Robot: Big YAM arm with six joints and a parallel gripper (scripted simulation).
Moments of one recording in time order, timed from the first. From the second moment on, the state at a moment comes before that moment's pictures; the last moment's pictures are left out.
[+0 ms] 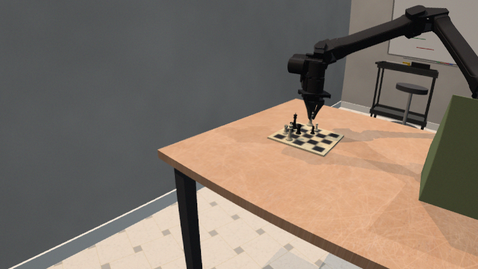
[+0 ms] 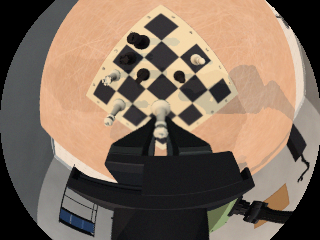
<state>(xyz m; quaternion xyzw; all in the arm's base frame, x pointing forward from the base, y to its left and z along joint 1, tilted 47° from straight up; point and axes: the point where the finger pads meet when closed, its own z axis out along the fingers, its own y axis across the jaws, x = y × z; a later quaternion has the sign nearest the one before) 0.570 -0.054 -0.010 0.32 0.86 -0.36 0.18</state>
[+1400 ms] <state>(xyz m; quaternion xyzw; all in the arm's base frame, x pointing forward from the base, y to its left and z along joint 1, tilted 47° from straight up) 0.620 -0.042 0.069 0.60 0.69 -0.27 0.30</state>
